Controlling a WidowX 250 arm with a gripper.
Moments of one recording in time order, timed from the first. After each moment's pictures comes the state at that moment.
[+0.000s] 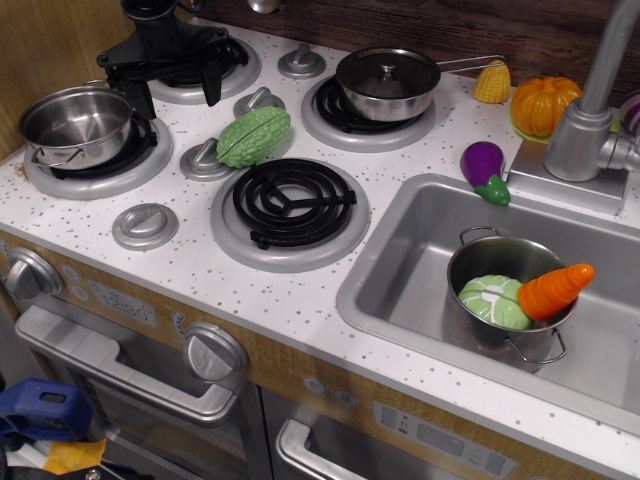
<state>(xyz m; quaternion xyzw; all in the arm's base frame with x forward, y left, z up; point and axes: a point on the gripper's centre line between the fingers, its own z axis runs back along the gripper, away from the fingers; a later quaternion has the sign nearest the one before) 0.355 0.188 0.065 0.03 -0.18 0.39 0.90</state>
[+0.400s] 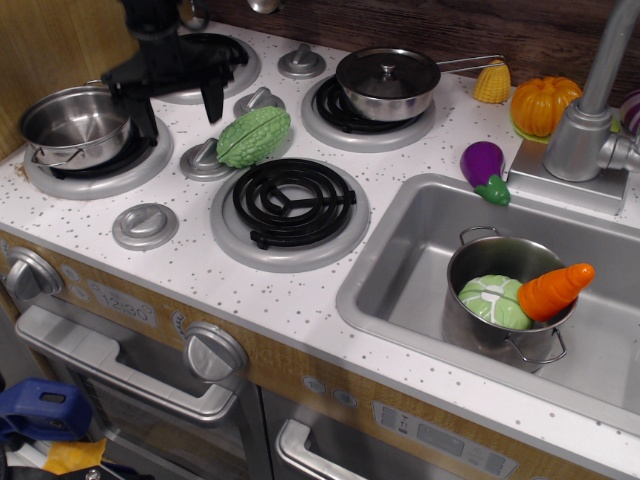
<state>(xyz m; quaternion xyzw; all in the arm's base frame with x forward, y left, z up) 0.353 0.183 0.046 0.03 -0.17 0.37 0.91</state>
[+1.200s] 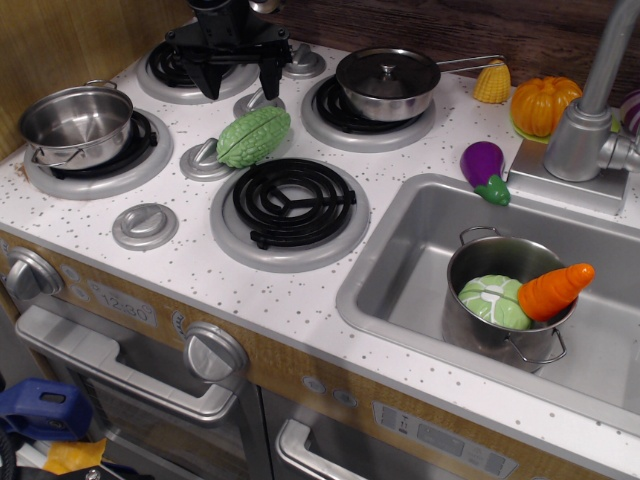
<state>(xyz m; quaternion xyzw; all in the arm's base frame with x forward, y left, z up) 0.401 0.151 0.063 0.01 -0.20 0.19 0.96</state>
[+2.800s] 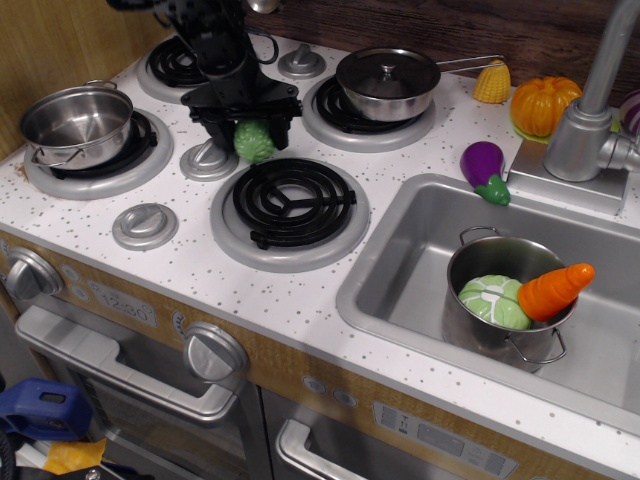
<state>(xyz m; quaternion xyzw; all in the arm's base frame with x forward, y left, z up) 0.388 0.144 0.021 0.01 -0.16 0.20 0.97</state>
